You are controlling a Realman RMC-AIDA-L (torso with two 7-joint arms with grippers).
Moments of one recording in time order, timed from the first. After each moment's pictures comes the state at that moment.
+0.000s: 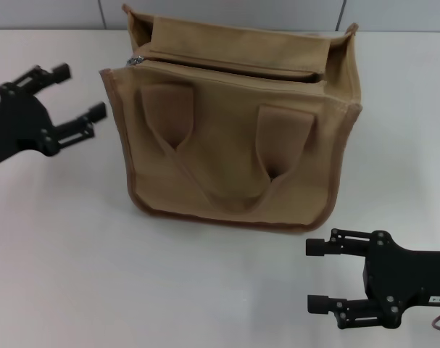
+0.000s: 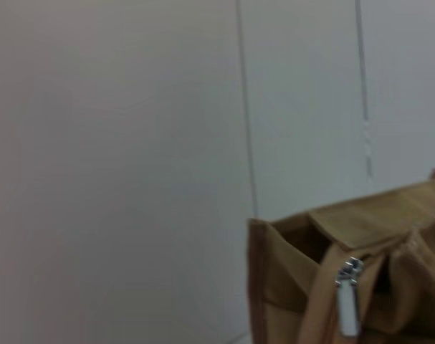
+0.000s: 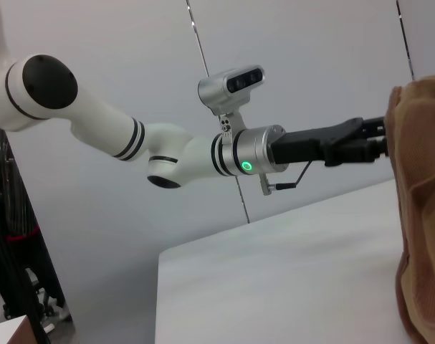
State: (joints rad) left arm -0.41 -1.99 0.55 0.45 1.70 1.54 -0.81; right arm 0.42 2.07 -0.65 -0.43 -2.11 -1.85 0.99
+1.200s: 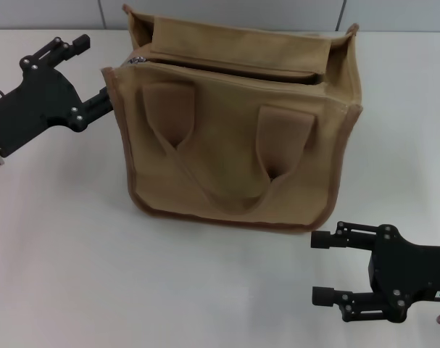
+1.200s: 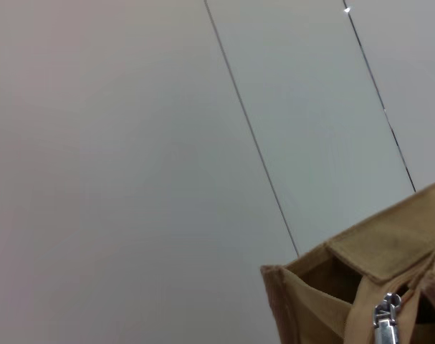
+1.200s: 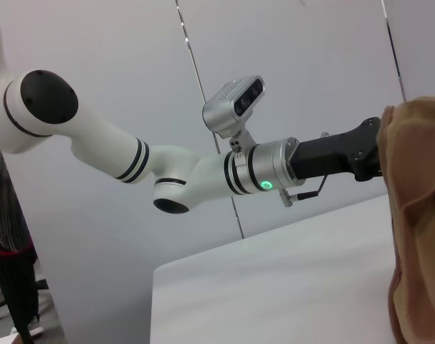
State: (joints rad) left arm -0.46 -2.07 0.49 0.42 1.64 1.46 -0.51; right arm 0.42 2.07 -0.61 -0.43 -2.11 -1.87 0.99
